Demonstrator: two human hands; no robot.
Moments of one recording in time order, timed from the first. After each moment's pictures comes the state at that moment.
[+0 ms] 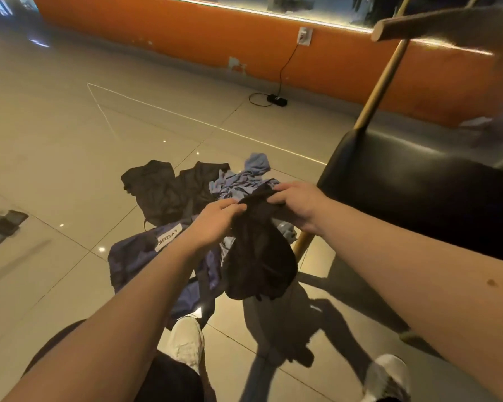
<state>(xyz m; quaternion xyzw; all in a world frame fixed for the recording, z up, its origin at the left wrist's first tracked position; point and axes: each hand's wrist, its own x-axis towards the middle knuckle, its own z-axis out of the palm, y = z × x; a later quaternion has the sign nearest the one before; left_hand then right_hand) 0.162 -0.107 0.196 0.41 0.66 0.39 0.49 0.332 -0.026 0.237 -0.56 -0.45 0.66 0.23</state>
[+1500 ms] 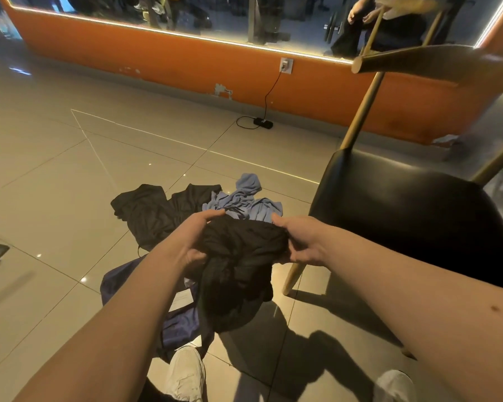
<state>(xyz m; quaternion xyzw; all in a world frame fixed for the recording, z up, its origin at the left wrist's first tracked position) 0.111 -0.089 0.199 0.13 0.52 0.46 0.71 0.330 -0.054 0.251 -0.57 -0.35 0.73 0.16</state>
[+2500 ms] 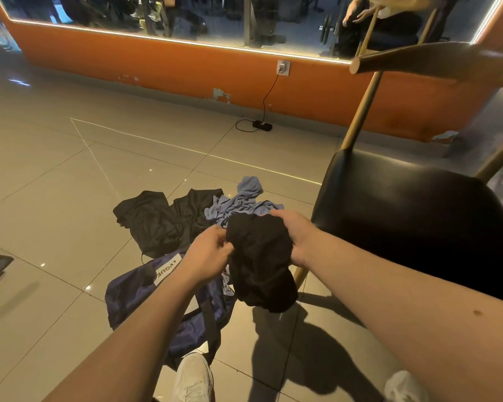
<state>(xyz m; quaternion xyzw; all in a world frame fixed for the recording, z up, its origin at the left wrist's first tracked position) 0.124 -0.114 0.185 0.61 0.69 0.26 0.28 0.301 -0.050 0.240 -0.53 -0.25 0.77 0.26</state>
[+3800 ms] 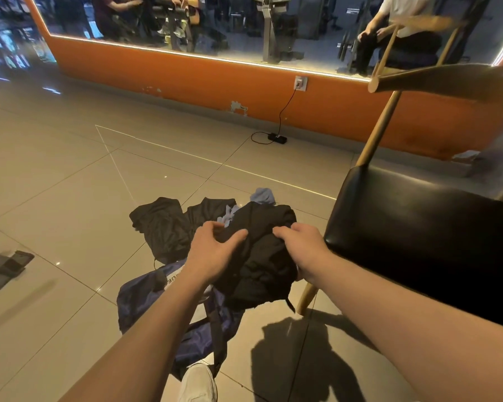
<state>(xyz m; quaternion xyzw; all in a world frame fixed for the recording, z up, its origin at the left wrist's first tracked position) 0.113 -0.116 0.199 0.44 0.76 0.38 0.30 0.296 -0.065 0.245 -0.60 -0.51 0.56 0.25</state>
